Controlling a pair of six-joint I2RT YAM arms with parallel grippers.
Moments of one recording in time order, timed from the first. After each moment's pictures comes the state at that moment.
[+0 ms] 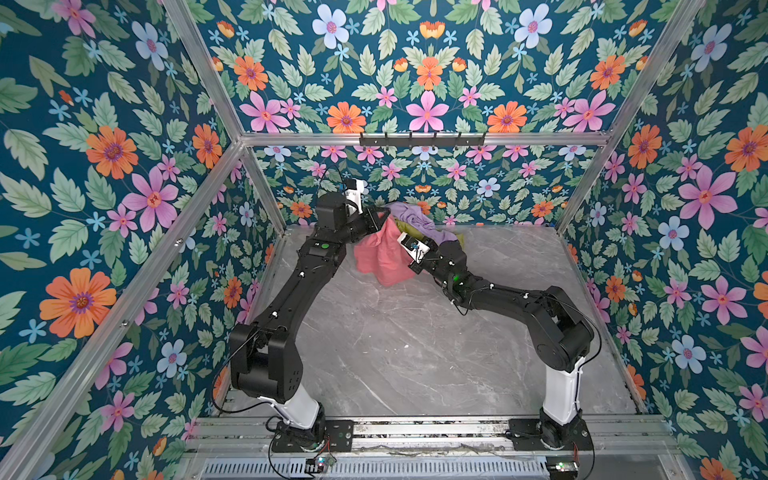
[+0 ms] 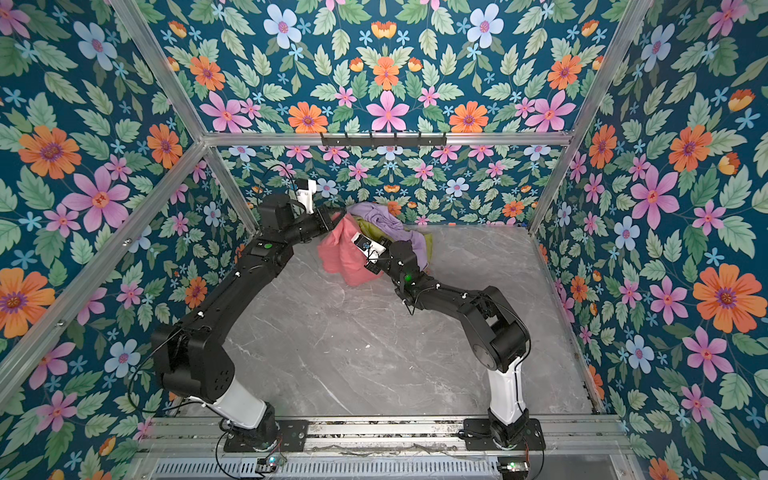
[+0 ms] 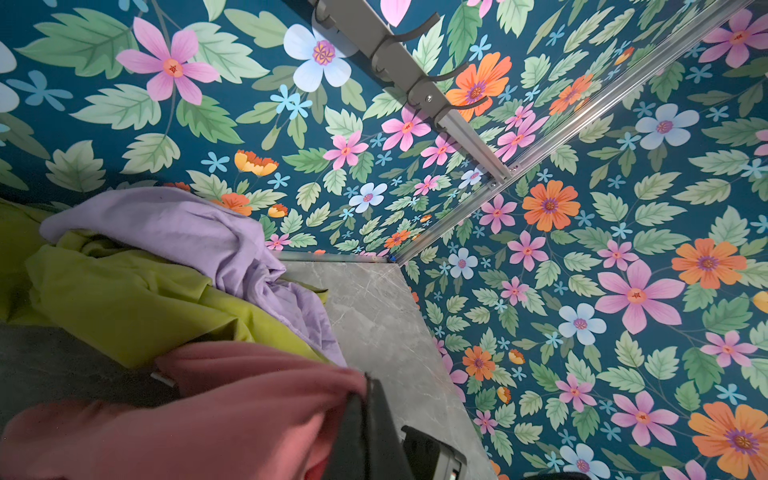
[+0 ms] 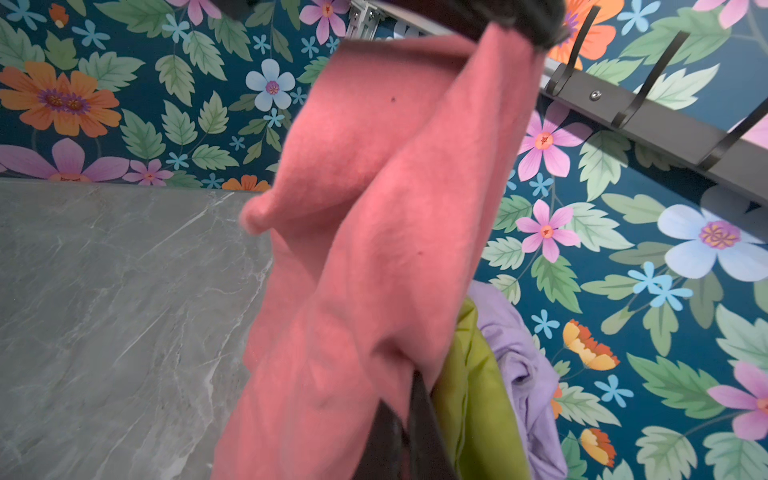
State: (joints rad) left arm -0.28 1.62 1.47 -0.02 0.52 -0.65; right arm 0.65 1.95 1.30 0.65 -0.12 -0.50
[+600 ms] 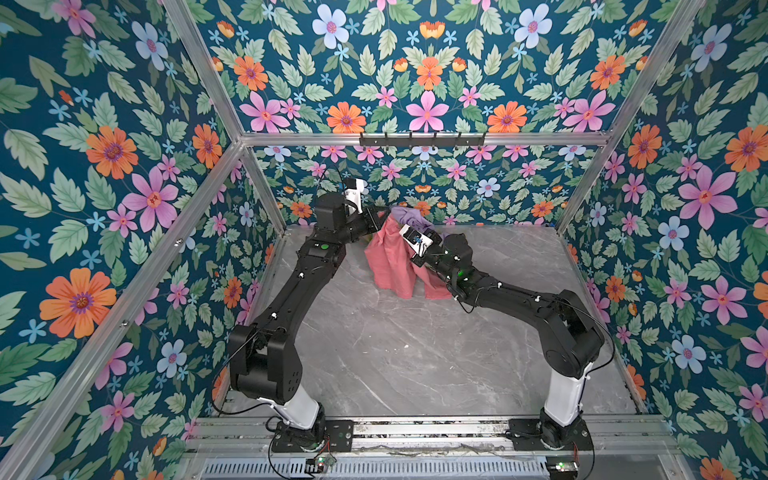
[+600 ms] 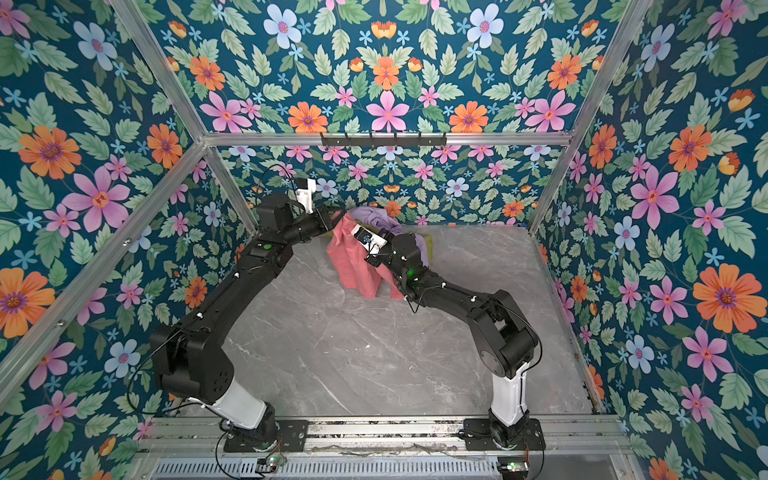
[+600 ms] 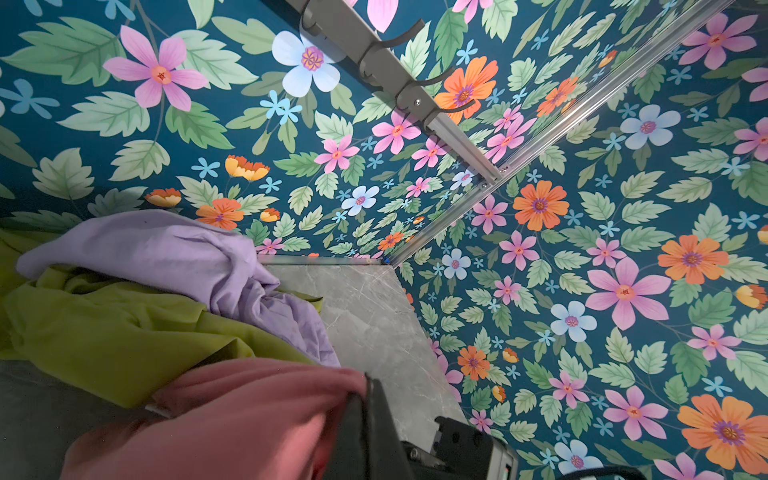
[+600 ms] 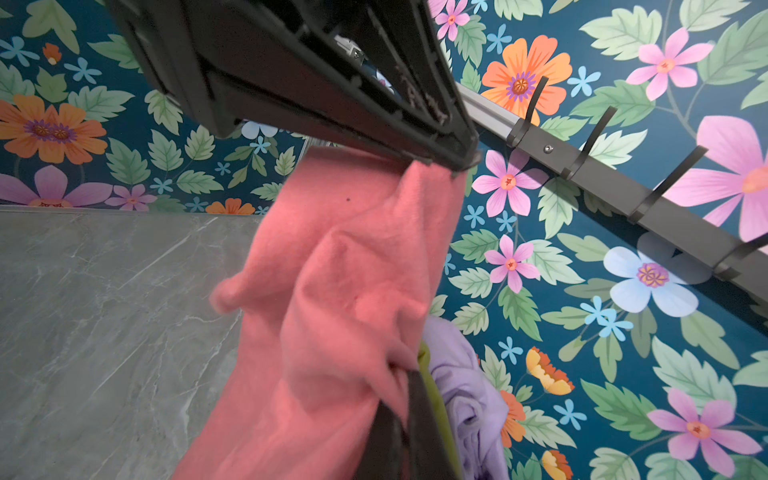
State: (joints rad) left arm -0.28 1.60 1.46 0.00 0.53 -0.65; right arm 0.65 1.87 1.33 0.61 -0.11 -0.52
